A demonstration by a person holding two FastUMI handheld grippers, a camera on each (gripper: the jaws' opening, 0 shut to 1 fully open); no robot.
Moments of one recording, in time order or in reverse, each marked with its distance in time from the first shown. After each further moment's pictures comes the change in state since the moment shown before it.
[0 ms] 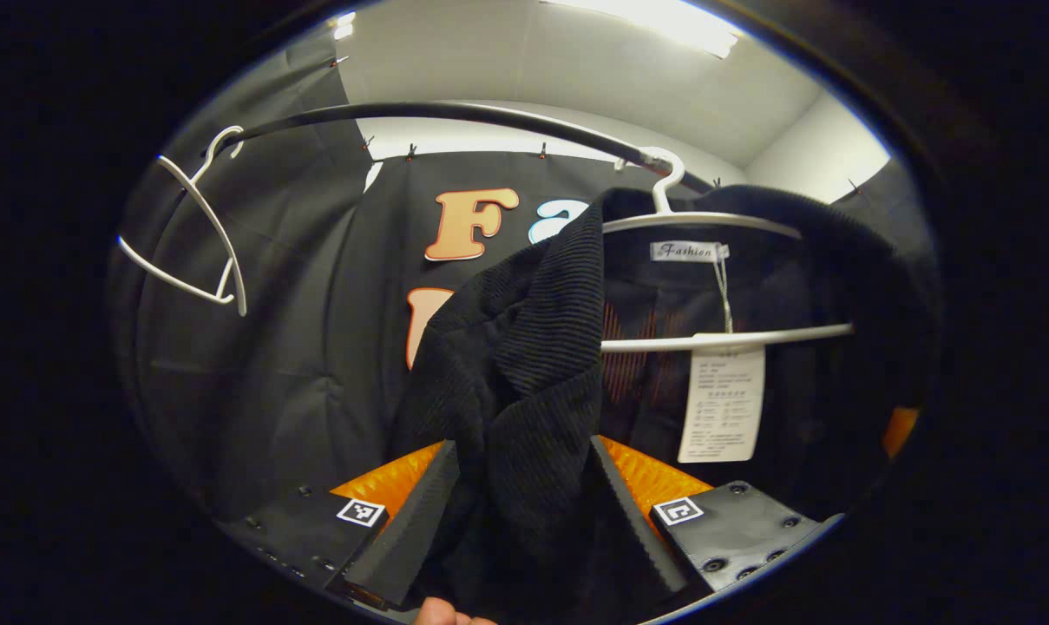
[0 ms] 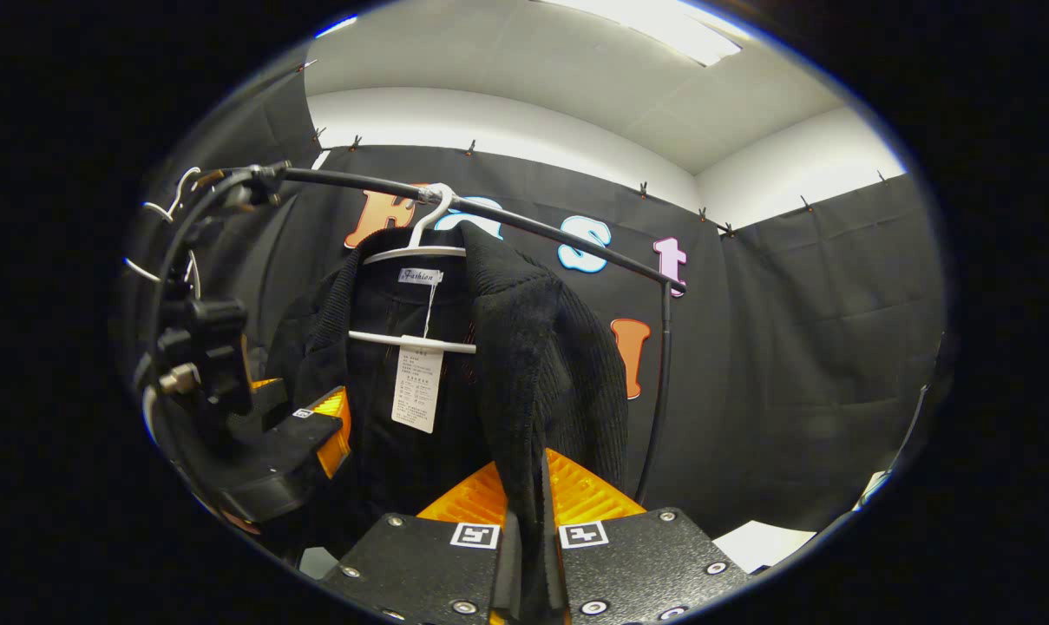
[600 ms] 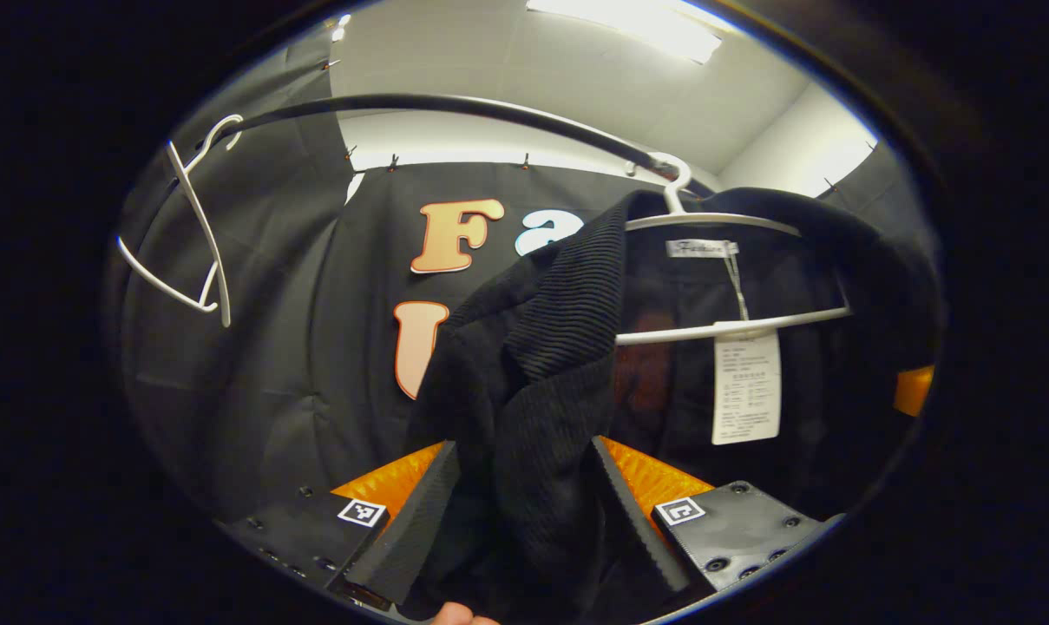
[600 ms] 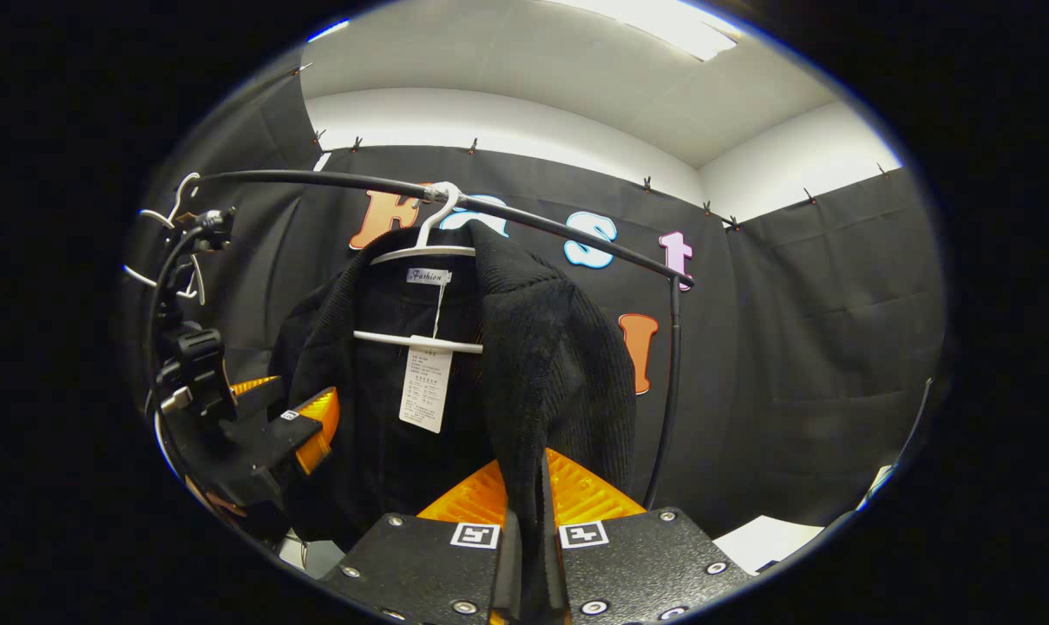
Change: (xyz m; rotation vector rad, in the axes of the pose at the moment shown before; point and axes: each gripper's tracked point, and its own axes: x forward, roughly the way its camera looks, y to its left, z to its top) left arm -0.006 0.008 0.001 0.006 -0.067 -0.135; right arm -0.001 0.012 0.001 0.009 0.007 0.020
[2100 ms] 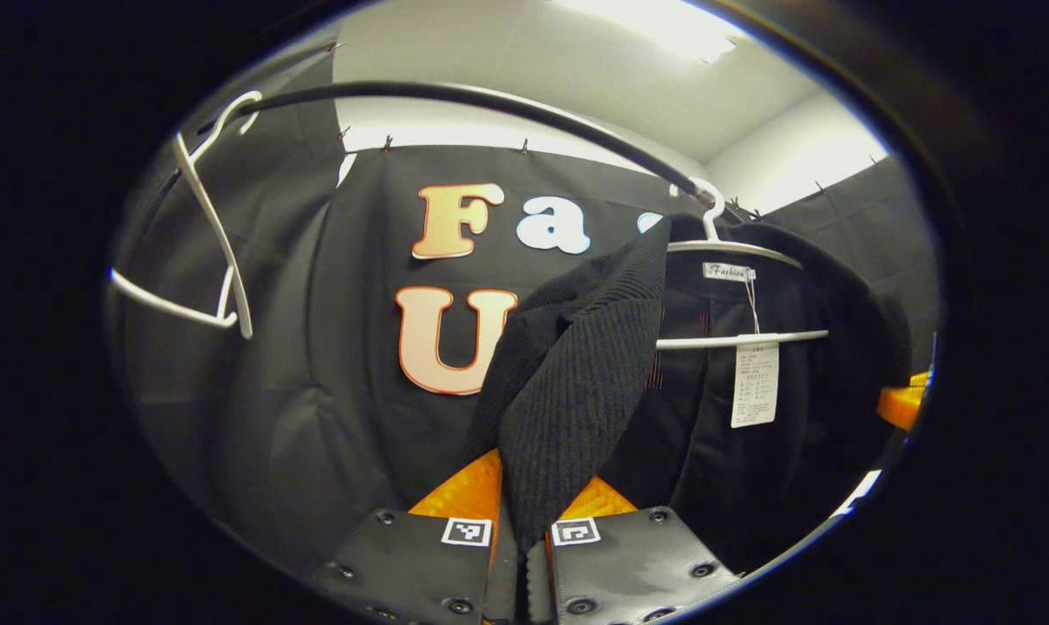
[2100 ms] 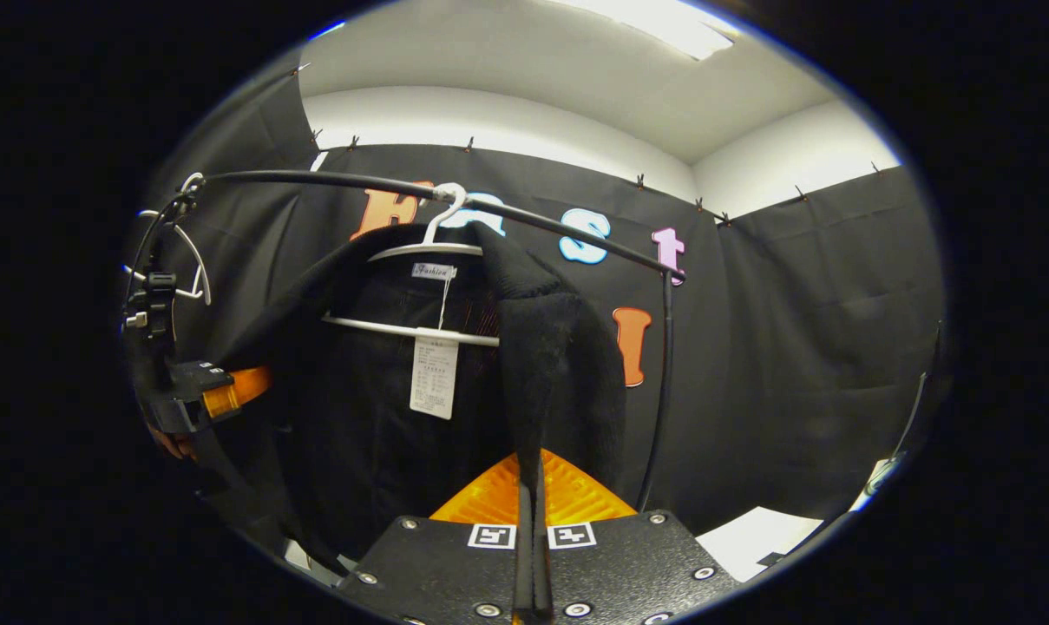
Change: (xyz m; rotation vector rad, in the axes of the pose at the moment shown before) left arm -0.020 0.078 0.033 -0.011 0.082 -0.081; right arm -0.028 -0.011 0.008 0.000 -0.006 -0.040
